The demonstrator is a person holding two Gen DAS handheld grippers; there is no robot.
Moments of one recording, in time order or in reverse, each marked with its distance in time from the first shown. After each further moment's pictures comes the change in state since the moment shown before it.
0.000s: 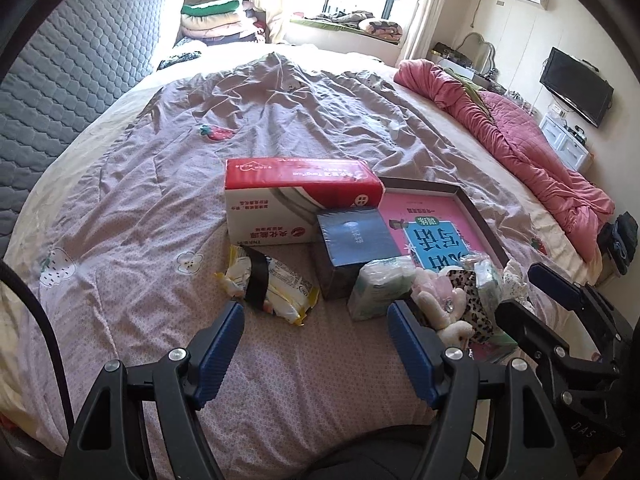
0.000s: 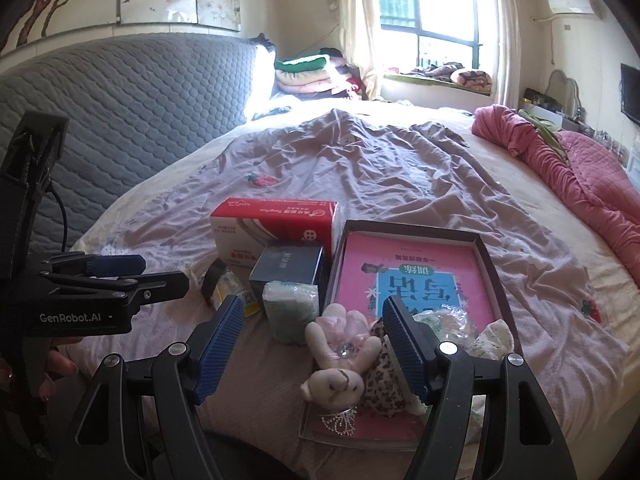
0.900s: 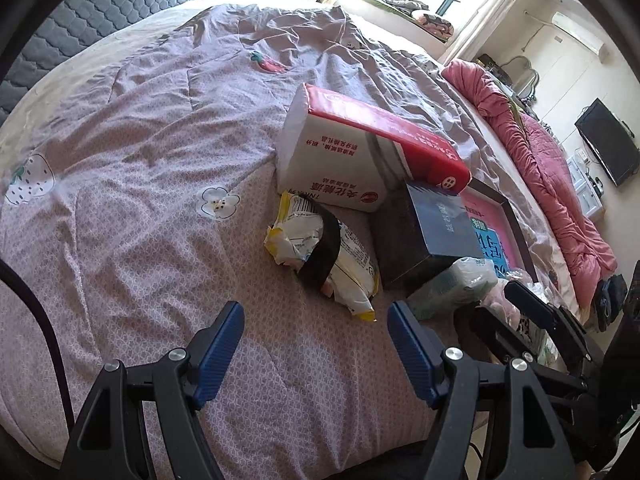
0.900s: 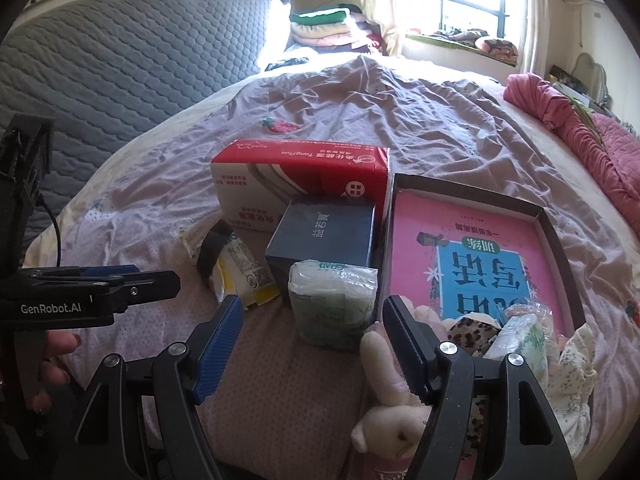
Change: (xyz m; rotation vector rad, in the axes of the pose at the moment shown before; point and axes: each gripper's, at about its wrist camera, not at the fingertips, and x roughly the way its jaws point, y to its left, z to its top) left arm 0.065 0.072 -0.017 -0.239 0.117 -0.061; right arm 0.104 0.026 -0.004 -0.020 0.169 0.036
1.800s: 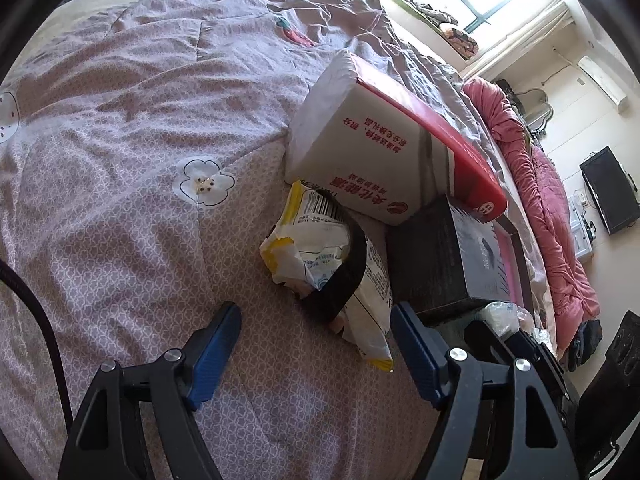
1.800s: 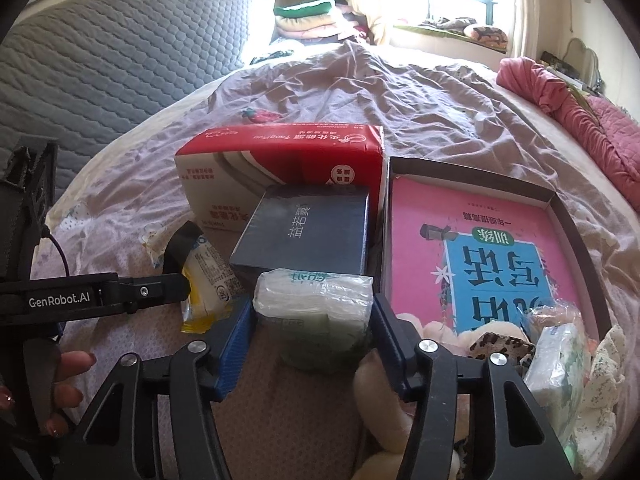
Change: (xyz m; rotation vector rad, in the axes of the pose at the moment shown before) left arm 0.054 0.019 0.017 -0.162 0.033 -0.082; right arm 0.037 -0.012 0.001 0.047 0.011 -0.010
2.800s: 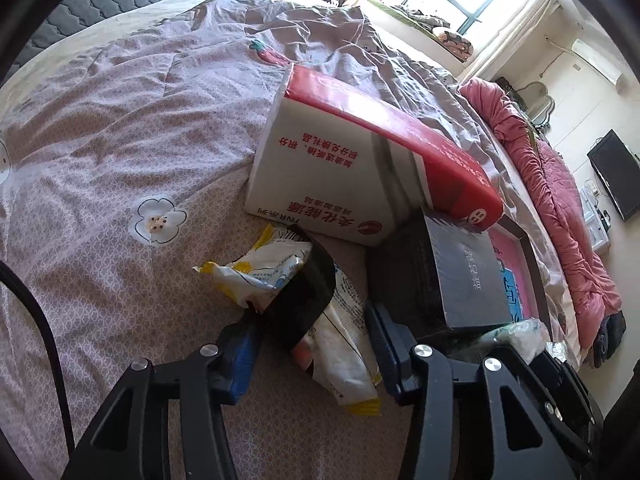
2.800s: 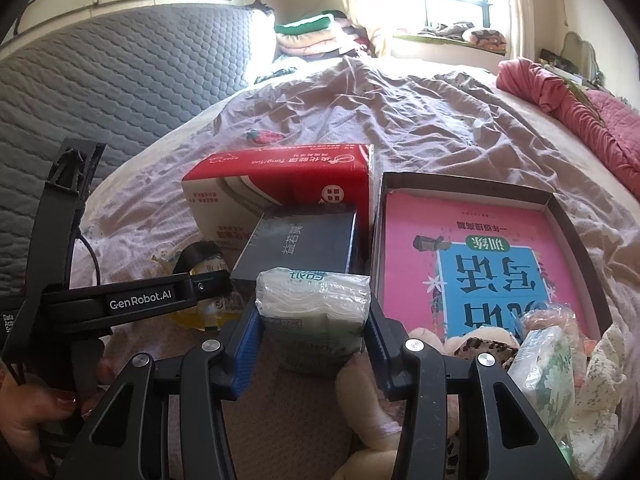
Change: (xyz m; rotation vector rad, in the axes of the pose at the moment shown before) left arm 0.013 -0.035 0.007 0.082 -0.078 0.072; right arm -0.019 -0.012 0.001 0.035 -0.068 0.053
